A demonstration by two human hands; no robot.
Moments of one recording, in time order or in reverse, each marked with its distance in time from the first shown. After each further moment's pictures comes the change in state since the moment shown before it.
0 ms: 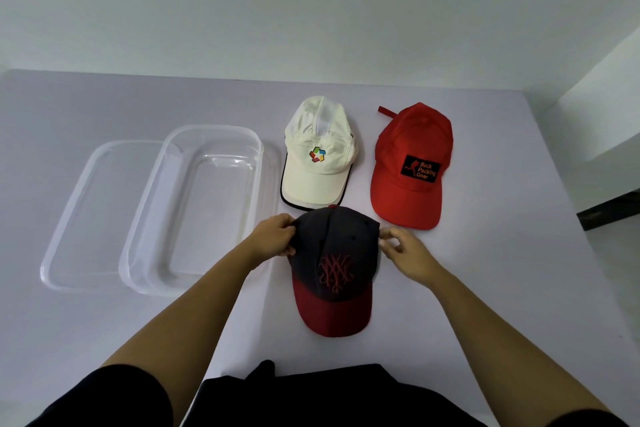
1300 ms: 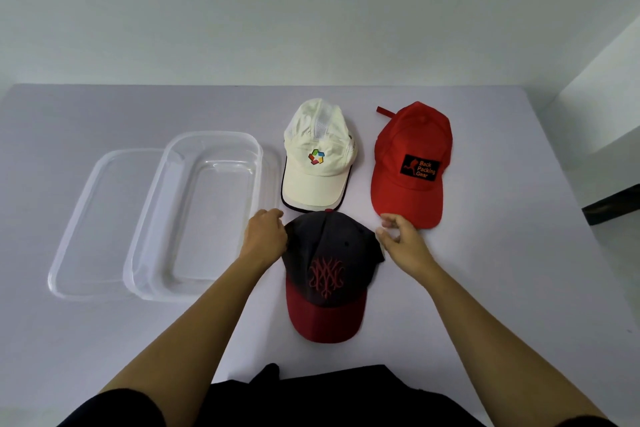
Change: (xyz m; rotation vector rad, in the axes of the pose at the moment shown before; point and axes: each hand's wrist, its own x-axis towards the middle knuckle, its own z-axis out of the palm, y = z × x) left_hand -0.011 0.009 0.002 0.309 0.404 0.077; right_hand 0.004 -0.016 0.009 0.231 0.180 0.061
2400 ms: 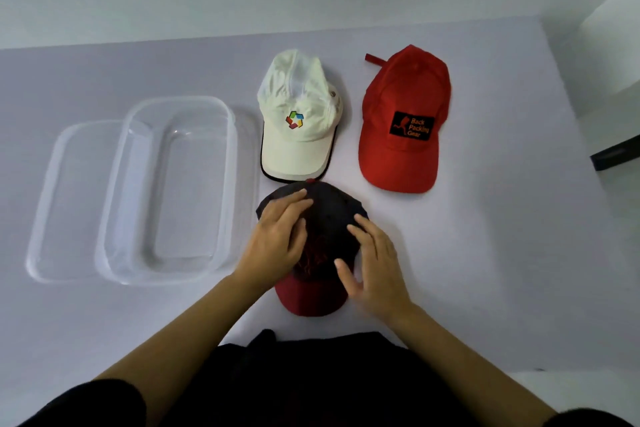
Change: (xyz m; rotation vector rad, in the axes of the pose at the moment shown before) left_hand -0.046 0.010 0.036 0.003 0.139 0.613; right_hand -0.077 0.027 0.043 -0.384 0.154 -0.496
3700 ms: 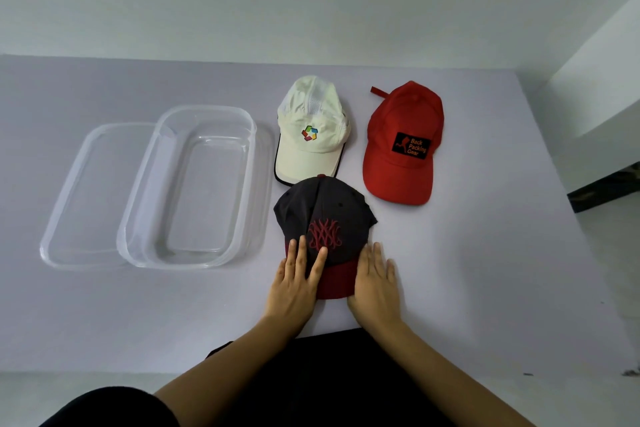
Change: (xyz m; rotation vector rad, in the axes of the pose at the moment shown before) left_hand -0.088 -0.009 0.070 0.278 -0.242 -0.095; right_hand -0.022 -0.012 0.020 -0.405 -0.370 0.332
